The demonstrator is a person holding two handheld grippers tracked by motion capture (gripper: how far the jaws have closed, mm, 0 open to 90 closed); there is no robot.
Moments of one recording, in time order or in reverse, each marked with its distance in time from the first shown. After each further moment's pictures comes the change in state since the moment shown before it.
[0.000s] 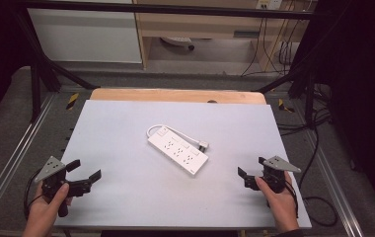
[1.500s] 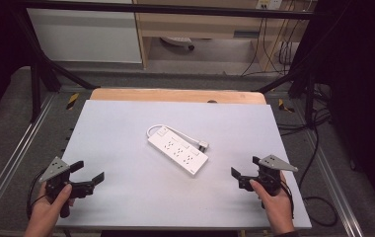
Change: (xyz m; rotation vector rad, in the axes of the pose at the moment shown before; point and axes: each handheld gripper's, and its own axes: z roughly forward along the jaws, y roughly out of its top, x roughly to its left) left arm -0.006 -0.002 0.005 0.033 -0.028 0.030; right arm 0.026 0.018 -0.007 -0.004 0.061 0.017
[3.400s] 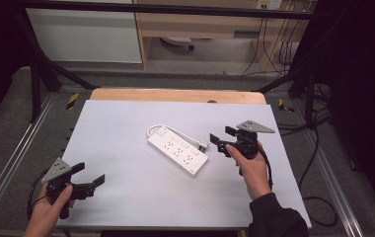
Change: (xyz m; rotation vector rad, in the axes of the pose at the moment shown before) left arm 0.000 -0.004 0.002 0.030 -0.008 0.012; right arm 0.022 0.089 0.063 -0.067 0.114 0.012
